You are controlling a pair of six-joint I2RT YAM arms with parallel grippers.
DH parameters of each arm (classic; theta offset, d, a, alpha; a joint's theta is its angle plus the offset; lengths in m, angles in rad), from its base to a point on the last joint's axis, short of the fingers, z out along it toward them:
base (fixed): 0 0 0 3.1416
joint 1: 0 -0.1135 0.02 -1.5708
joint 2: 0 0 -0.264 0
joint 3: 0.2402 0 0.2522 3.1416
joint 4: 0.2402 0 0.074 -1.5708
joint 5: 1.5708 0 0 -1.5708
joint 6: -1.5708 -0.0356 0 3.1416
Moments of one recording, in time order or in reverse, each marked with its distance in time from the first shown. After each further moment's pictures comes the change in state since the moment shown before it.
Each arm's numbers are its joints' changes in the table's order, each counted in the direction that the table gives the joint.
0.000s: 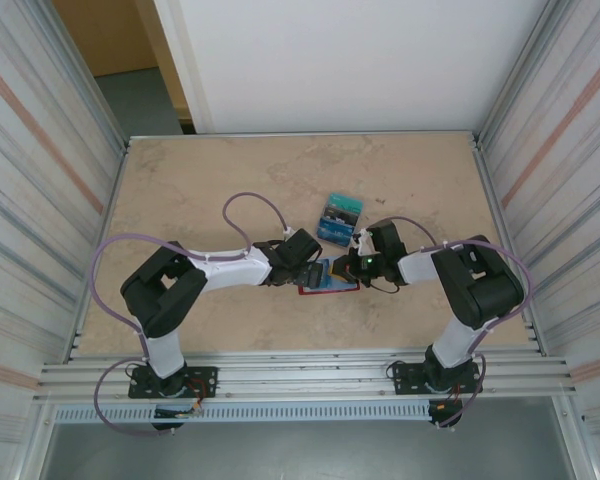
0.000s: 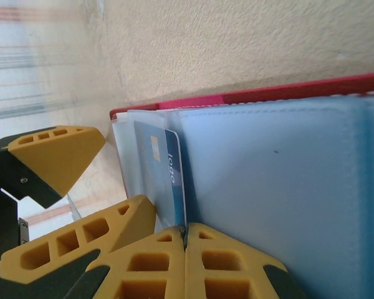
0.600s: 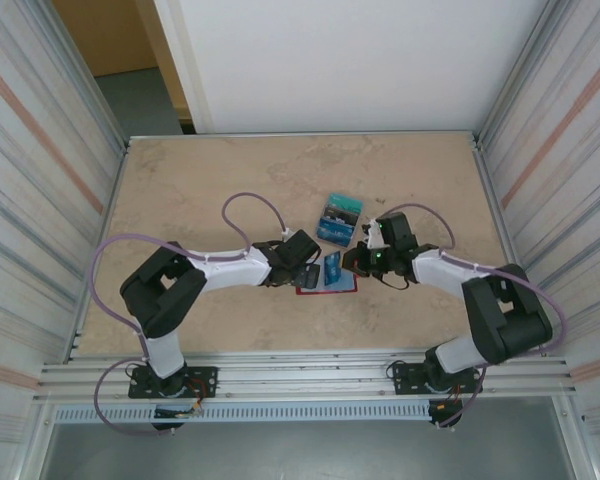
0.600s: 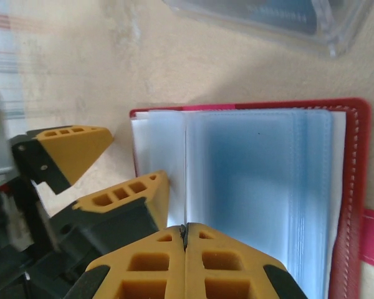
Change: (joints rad) left arm -0.003 0.008 -0.010 0.023 -0.025 -0.008; right arm 0.019 0.265 0.068 0.358 0.143 0.167
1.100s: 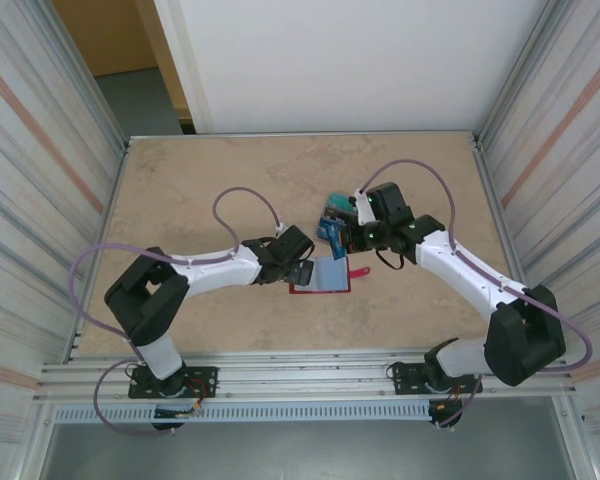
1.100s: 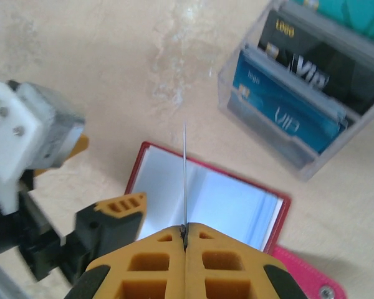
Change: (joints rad) left arm -0.015 0.111 -0.016 0.055 -0.033 -0.053; right arm -0.131 0.071 0.357 0.392 0.338 0.404
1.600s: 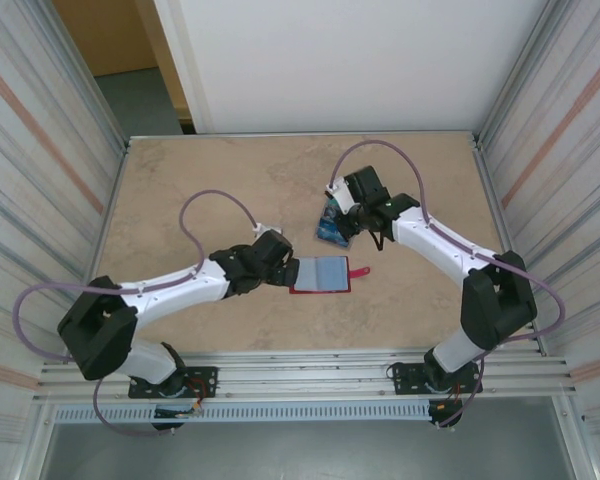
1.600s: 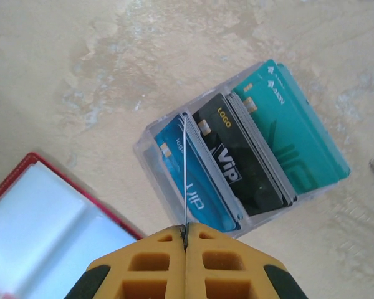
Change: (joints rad) left arm -0.008 0.277 -0.163 0.000 -0.052 0.037; right arm -0.031 -0.219 0.194 0.023 0.234 0.468
